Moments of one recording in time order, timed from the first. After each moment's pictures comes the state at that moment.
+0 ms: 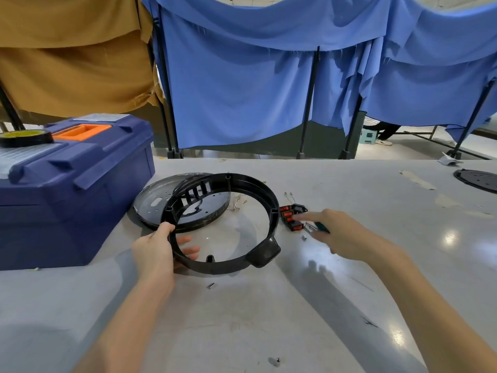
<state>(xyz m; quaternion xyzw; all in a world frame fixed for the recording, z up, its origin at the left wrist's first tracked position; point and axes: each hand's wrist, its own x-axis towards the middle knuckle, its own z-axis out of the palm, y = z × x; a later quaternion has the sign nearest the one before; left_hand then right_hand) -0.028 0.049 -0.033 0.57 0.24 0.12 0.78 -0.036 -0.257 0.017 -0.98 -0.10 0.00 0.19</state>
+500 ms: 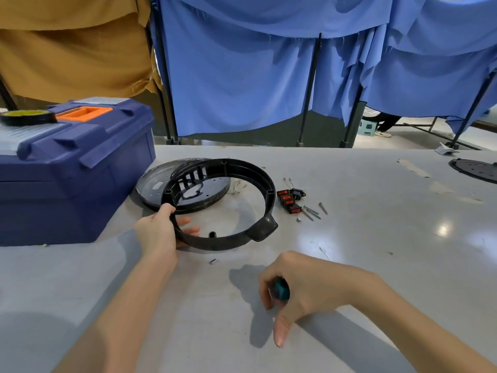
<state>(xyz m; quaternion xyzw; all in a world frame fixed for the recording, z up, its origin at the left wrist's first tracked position) -0.034 0.049 -0.032 0.56 0.24 0.13 0.78 -0.124 -0.186 0.012 -0.90 -0.31 0.22 0.23</state>
